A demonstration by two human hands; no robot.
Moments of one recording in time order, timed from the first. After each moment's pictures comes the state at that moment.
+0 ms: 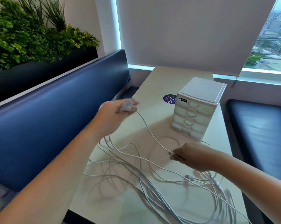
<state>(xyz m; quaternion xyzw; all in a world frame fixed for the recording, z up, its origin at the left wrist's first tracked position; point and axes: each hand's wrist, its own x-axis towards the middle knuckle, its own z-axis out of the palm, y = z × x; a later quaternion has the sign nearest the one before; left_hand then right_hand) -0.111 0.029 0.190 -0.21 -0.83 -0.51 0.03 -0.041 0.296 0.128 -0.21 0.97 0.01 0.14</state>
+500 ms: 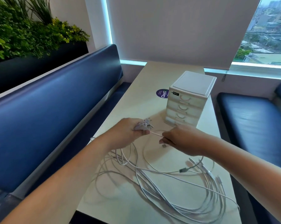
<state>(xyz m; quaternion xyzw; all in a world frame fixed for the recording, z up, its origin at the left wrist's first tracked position) -0.088 0.063 0.154 -0.25 -0.89 -0.36 -0.12 -0.041 0.286 0.155 -0.26 0.97 0.03 0.02</state>
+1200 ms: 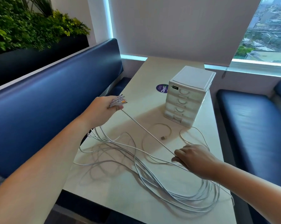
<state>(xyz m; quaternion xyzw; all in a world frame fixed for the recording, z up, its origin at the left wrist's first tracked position) -0.106 0.011 0.174 -0.20 -0.91 -0.36 0.02 0.019 0.328 0.067 -0.29 0.95 0.03 -0.14</state>
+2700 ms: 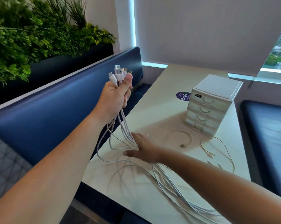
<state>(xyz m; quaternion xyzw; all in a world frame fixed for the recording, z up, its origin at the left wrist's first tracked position) -0.074 0.000 0.229 -0.16 -0.71 -0.68 0.09 -0.055 0.134 0.088 -0.25 0.93 -0.25 0.12</state>
